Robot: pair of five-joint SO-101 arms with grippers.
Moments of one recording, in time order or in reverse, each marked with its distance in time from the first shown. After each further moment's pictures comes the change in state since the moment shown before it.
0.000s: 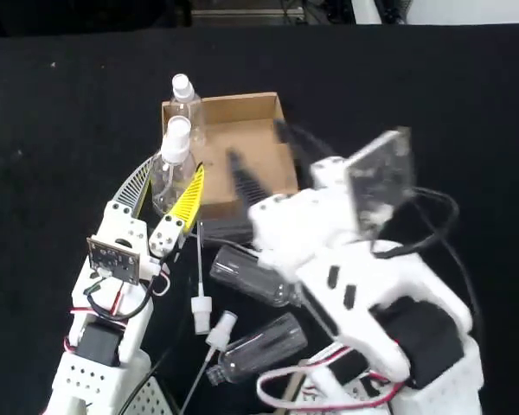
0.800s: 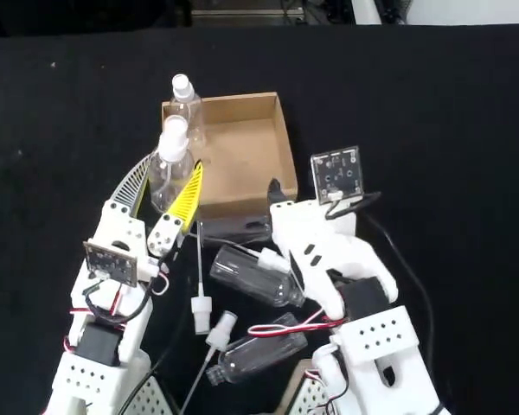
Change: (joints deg) left arm -0.4 0.4 0.0 -2.7 -0.1; right arm 10.5 -3.6 46.0 -26.1 0.0
